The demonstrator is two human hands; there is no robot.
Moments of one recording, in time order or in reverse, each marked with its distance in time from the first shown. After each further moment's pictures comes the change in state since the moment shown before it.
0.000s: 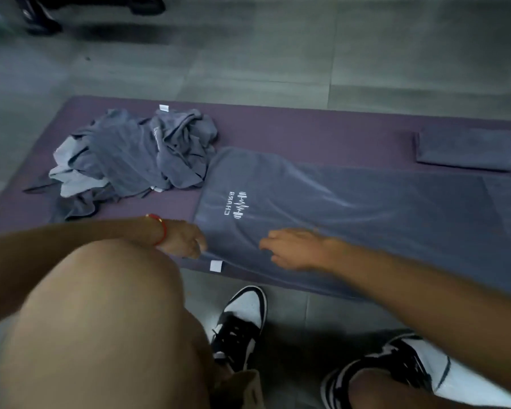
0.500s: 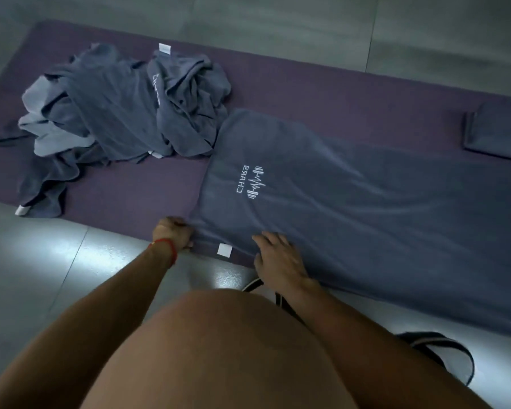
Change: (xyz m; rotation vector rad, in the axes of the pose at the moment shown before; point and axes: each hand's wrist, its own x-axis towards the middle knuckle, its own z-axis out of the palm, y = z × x) left_hand 0.089 -0.040 0.100 -1.322 0.555 -0.465; right_hand 0.085 -0.064 0.095 0.305 0.267 0.361
